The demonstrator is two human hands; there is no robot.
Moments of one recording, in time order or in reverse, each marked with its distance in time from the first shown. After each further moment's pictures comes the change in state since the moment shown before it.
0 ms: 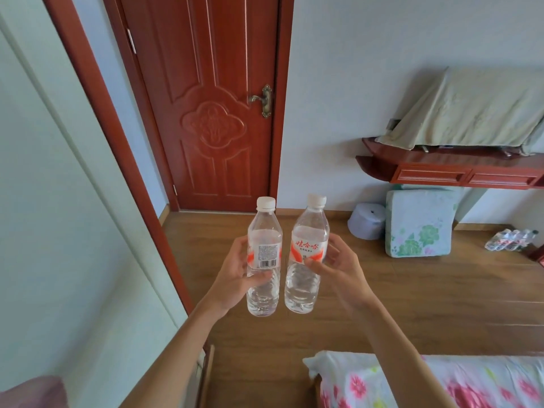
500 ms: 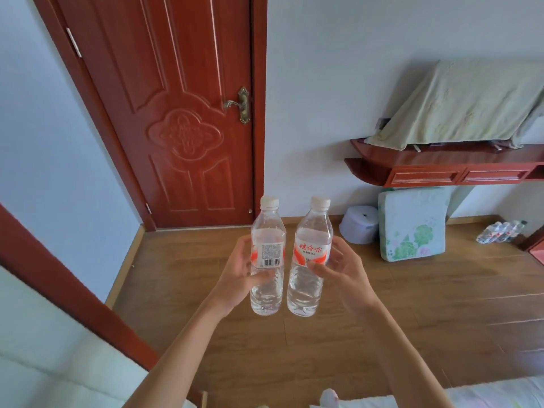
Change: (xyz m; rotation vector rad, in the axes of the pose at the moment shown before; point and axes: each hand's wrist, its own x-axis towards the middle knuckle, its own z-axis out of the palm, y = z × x) left_hand 0.185 -0.014 -0.020 -0.029 -0.125 -0.026; right_hand 0.152 0.025 -0.026 0.044 0.115 0.022
